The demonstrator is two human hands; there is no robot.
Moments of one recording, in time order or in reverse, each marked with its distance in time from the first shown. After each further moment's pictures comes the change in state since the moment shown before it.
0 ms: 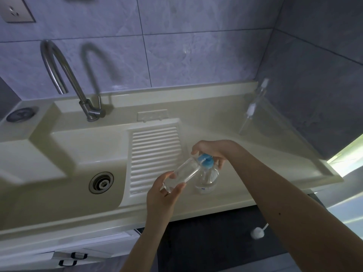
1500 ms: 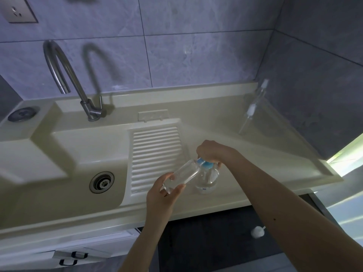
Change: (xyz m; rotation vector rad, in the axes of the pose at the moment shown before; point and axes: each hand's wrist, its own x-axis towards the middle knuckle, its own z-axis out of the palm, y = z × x) left_hand -0.001 -0.003 -0.005 0.003 -0.017 -0.023; right_hand -0.010 -0.001 0.014 -0.583 0.280 -0.248
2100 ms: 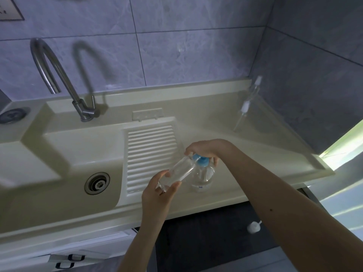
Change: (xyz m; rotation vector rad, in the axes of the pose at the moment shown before) left_hand -0.001 0.000 -0.001 -0.001 -0.013 0.043; right_hand 0.011 0.005 -0.001 0.521 -0.219 0.184
